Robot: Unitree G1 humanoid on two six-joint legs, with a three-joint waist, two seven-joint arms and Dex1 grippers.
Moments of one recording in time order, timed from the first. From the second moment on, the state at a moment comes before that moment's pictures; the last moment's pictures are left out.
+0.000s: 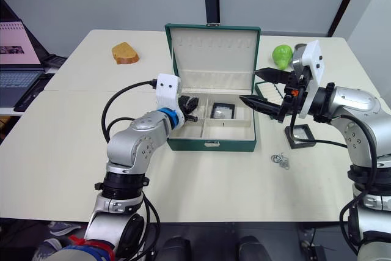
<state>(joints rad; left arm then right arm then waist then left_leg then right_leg) -0.69 0.15 0.00 -0.07 -0.23 0.88 -0.09 -0.69 -0.72 -0.11 -0.21 0.65 0.70 0.93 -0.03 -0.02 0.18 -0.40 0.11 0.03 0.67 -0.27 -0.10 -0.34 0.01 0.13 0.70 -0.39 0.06</state>
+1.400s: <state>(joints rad) -0.13 0.84 0.56 -0.18 -0.63 0.73 -0.83 -0.14 -0.89 -0.42 -0.10 0.63 0.61 0.98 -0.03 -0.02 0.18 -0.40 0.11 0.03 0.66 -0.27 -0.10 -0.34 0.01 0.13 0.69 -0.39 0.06</state>
